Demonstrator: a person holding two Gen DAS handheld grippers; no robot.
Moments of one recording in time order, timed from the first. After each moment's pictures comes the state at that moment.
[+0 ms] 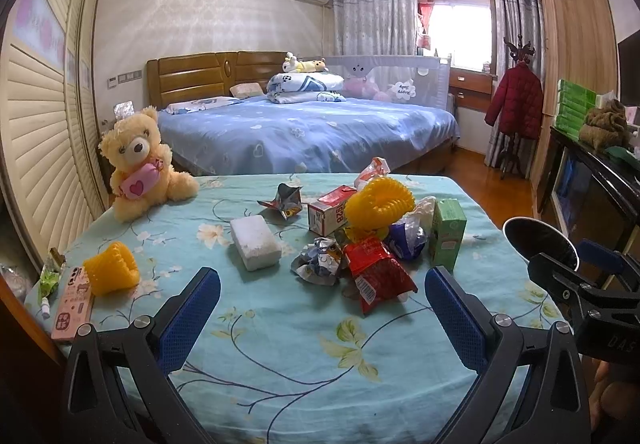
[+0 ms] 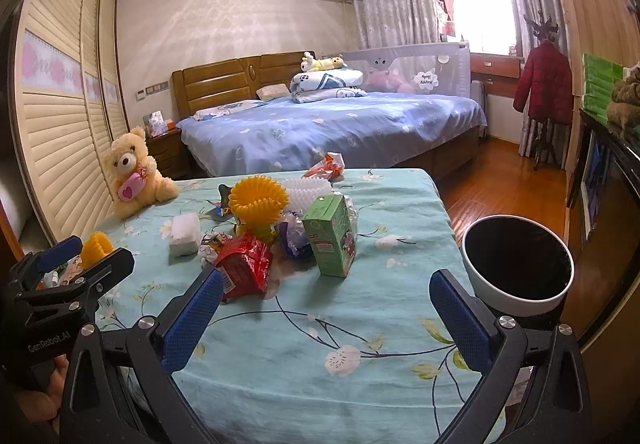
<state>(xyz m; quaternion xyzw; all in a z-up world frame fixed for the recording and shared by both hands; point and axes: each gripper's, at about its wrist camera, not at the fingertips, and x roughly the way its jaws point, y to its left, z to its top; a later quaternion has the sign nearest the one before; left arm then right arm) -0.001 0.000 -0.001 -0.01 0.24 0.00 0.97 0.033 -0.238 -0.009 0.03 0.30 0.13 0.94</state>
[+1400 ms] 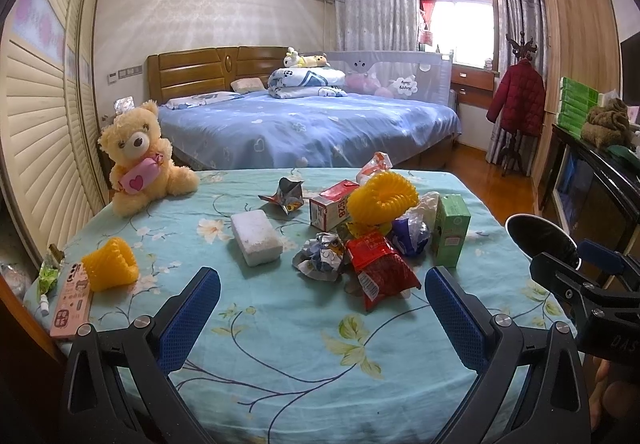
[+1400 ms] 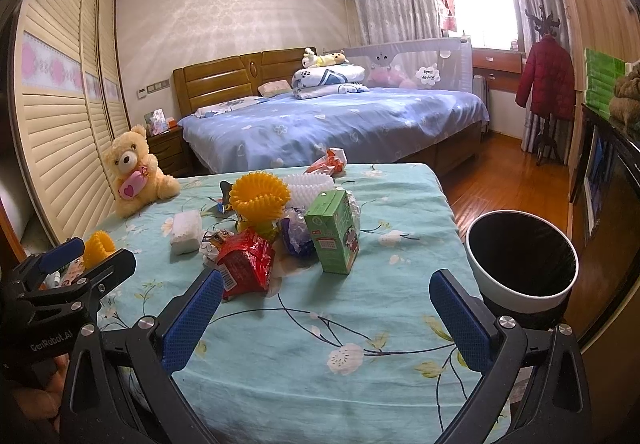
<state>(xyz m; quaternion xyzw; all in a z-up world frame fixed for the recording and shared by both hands) 0.002 0.003 -0.005 -0.01 0.25 0.00 0.97 0.033 -0.234 -0.011 0.03 0.30 0.14 0.94</state>
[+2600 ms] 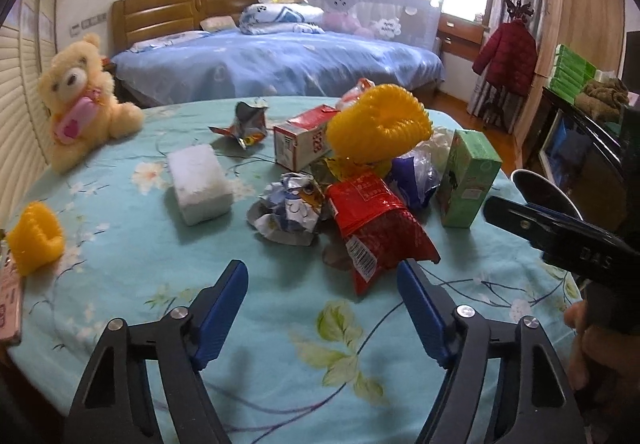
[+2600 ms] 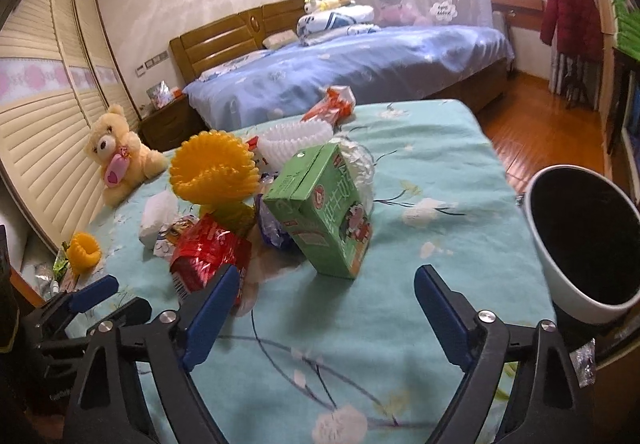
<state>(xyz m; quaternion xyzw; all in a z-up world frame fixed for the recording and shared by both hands) 0.097 0.005 -0.057 -0.04 0.36 -0.05 0.93 0.138 -0.228 -0.075 0.08 0.42 0.18 0.89</state>
